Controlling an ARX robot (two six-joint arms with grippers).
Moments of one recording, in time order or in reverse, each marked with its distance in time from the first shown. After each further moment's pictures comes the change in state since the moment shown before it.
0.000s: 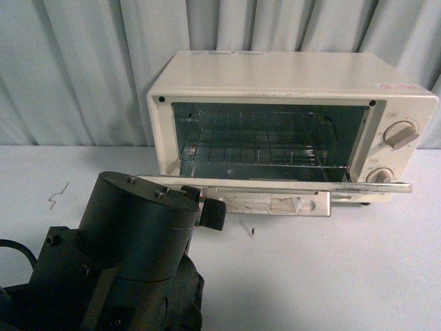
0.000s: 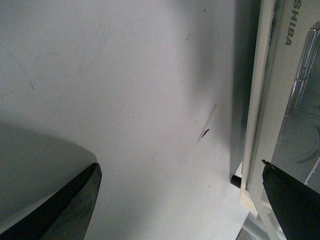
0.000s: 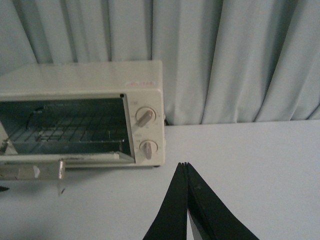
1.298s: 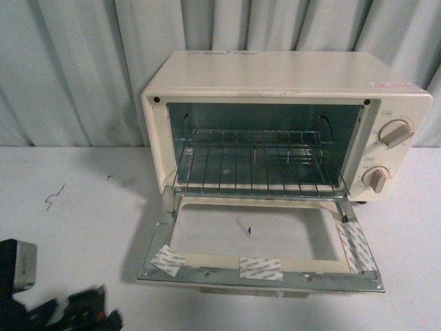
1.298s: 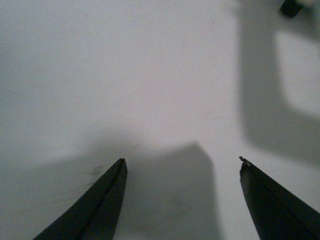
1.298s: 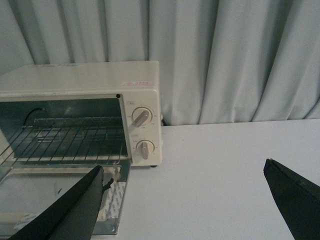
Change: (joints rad) left arm 0.261 0.270 -0.425 0.691 -0.122 1.275; right arm 0.000 0.000 0.000 0.005 0.000 -0.002
